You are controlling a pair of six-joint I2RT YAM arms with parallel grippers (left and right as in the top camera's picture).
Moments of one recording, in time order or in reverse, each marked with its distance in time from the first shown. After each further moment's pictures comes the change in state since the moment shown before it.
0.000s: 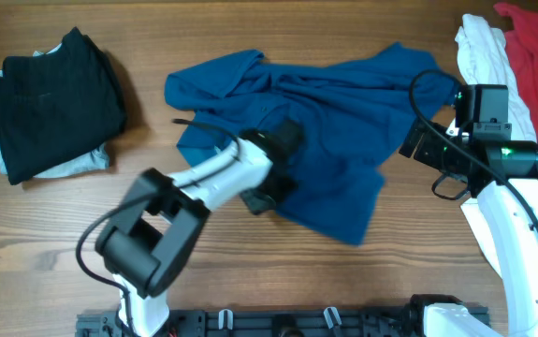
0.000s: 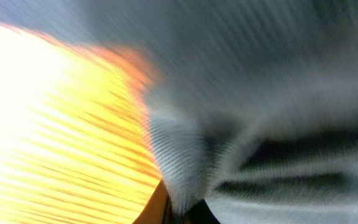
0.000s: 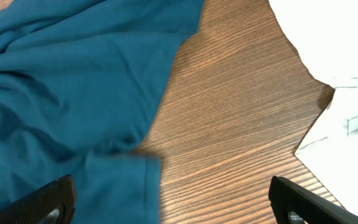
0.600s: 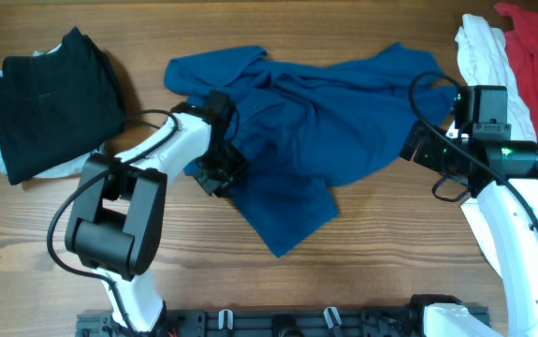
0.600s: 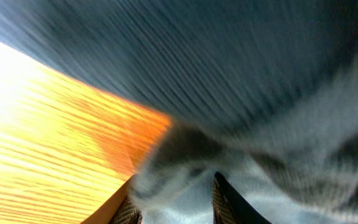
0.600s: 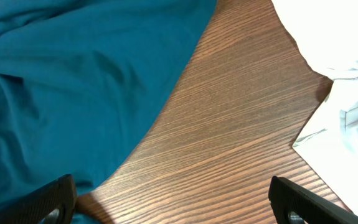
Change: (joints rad) left arm 0.306 0.000 -0.013 -0.067 0.157 0.211; right arm 0.000 0.000 0.000 -0.026 0.000 0.000
